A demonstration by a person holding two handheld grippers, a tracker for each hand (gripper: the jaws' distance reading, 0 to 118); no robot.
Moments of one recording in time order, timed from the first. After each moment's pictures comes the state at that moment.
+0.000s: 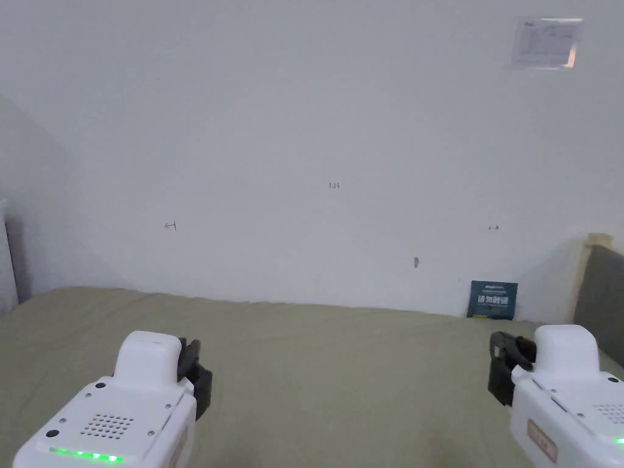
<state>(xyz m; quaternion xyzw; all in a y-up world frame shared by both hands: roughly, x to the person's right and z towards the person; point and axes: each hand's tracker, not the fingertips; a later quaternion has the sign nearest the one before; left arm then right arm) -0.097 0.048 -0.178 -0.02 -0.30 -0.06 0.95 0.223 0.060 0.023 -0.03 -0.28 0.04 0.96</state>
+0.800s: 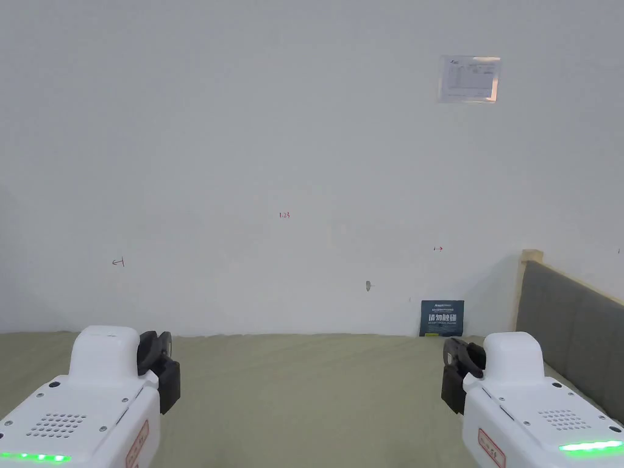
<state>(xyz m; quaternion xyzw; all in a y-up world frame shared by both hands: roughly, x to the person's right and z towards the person) -0.083 0.098 -0.170 0.02 -0.34 -0.01 0.94 0.223 0.085 0.046 -0.01 -0.28 0.01 0.96</state>
